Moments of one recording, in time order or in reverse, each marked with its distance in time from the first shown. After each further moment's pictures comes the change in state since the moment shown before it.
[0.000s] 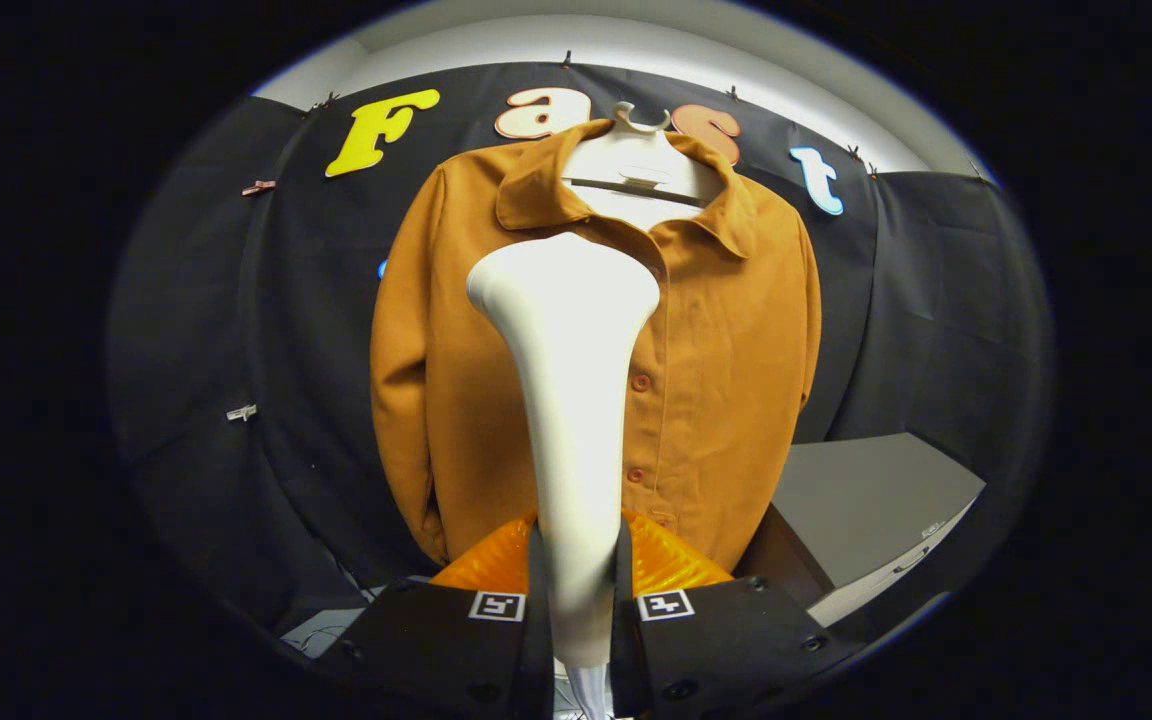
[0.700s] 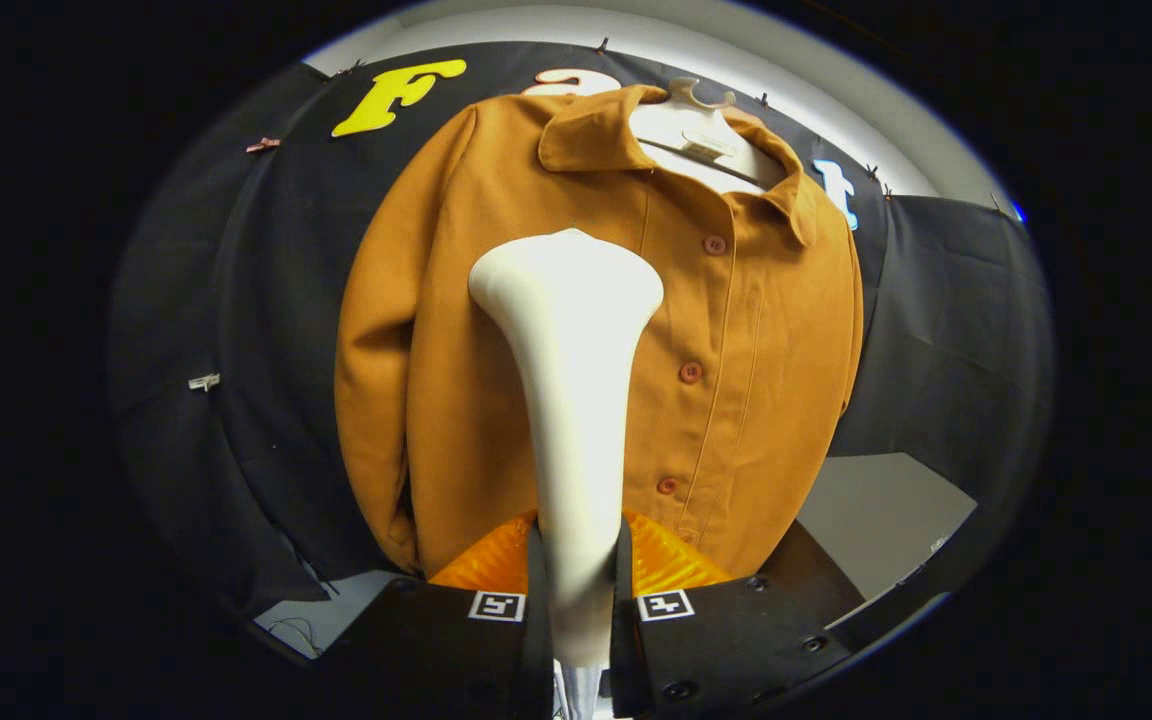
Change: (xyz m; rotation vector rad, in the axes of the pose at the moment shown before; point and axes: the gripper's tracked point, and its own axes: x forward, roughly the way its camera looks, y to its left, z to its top) arm 0.055 0.014 -0.039 -0.087 0.029 -0.065
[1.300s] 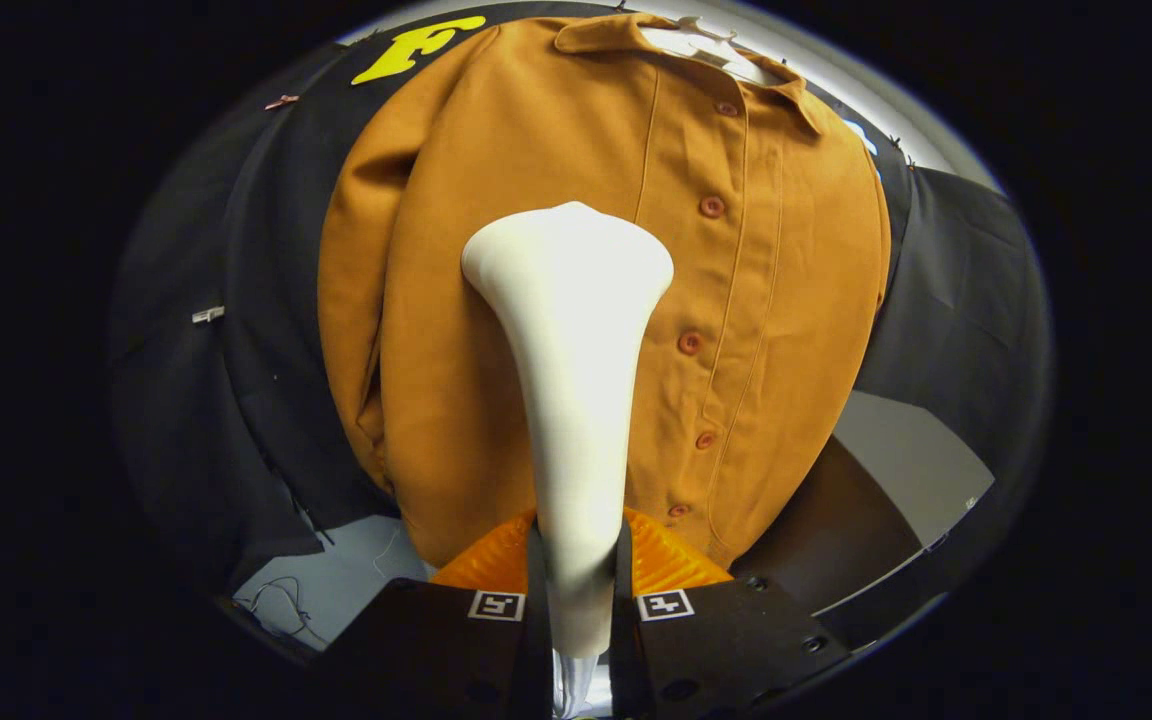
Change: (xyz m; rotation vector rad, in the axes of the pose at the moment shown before) arm 0.010 -0.003 -0.114 -0.039 0.177 0.050
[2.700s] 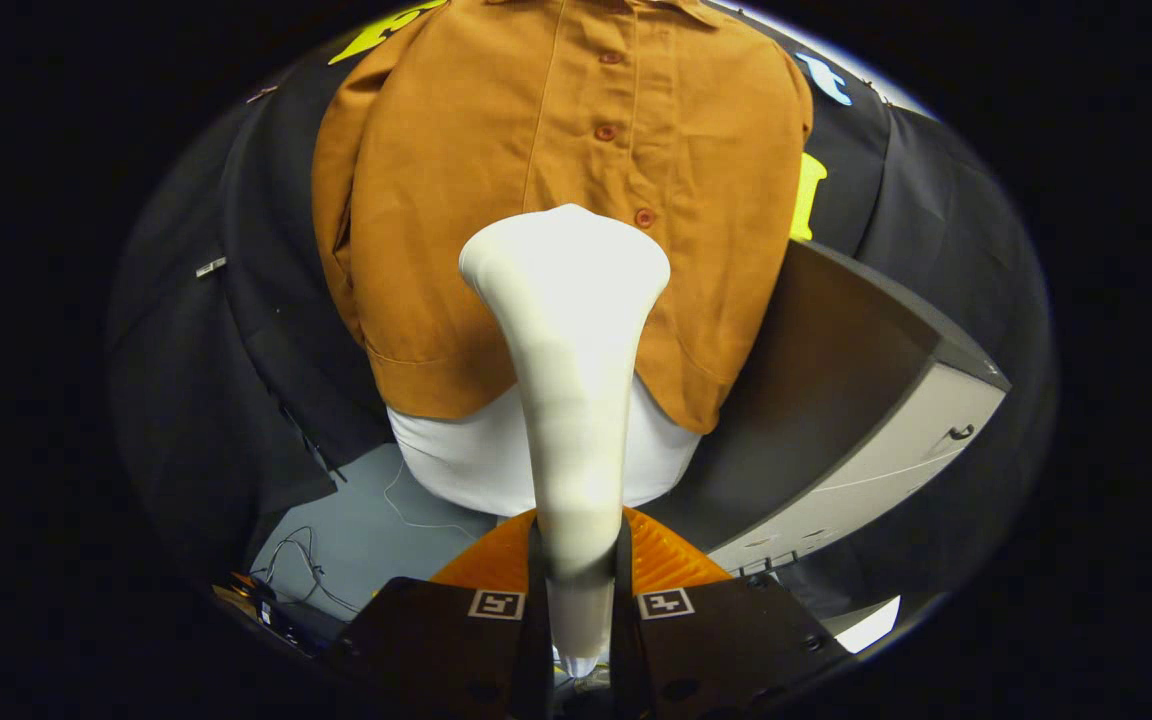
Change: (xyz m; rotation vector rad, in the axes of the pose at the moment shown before) arm -0.061 -0.048 -0.127 0.075 0.180 0.015
